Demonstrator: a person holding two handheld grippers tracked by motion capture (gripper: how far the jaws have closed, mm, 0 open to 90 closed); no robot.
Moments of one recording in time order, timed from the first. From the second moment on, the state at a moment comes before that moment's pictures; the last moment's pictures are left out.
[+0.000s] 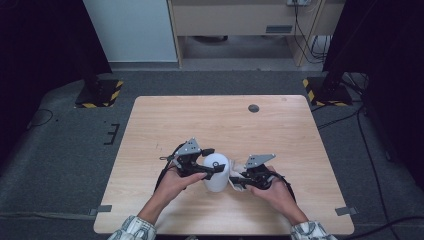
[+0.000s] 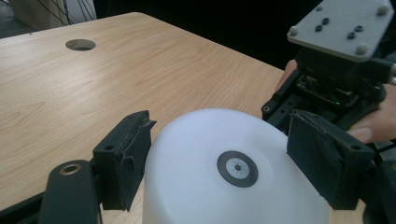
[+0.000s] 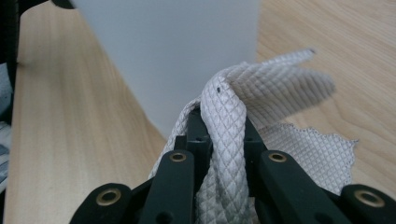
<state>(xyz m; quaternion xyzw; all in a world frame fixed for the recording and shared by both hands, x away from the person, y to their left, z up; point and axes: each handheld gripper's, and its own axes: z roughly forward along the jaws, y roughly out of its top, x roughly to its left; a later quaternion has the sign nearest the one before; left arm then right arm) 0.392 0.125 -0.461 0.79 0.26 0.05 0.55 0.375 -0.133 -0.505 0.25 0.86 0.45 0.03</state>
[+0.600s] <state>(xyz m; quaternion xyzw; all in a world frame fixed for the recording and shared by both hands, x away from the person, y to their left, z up) 0.395 0.123 -0.461 0.79 0.26 0.05 0.55 0.344 -0.112 -0.489 0.21 0.86 0.46 0.02</state>
